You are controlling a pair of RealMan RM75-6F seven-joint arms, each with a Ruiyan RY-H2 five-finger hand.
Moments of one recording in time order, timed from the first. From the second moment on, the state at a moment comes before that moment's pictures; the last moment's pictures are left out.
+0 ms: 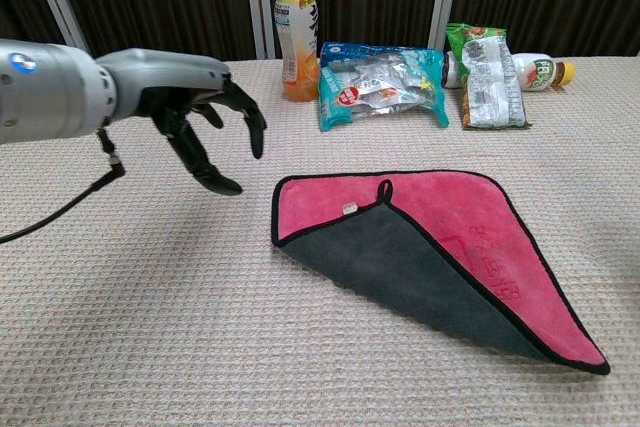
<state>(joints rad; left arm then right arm) -0.99 -1.39 -0.23 -1.96 0.47 1.01 0.58 0.10 -1.39 0.00 -1.74 -1.53 1.50 0.14</state>
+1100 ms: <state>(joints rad) -1.45 -1.88 -0.38 -1.38 0.01 0.99 0.94 0.11 -1.35 0.05 -1.72 -1.47 1.44 0.35</state>
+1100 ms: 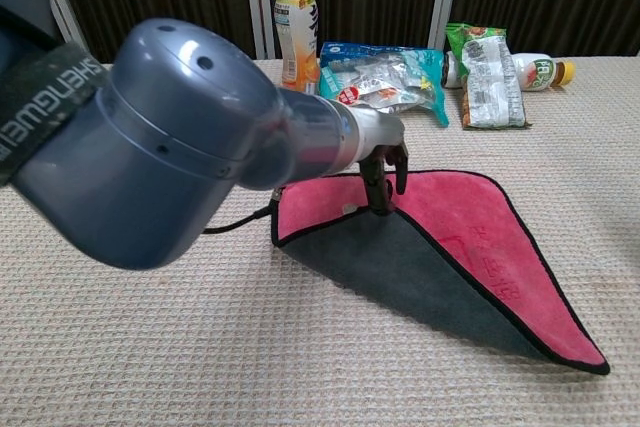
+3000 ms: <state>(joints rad) -1.44 -1.79 -0.36 -1.52 -0.07 1.00 1.06 0.09 -1.36 0.07 -1.72 -1.49 1.46 0.35</state>
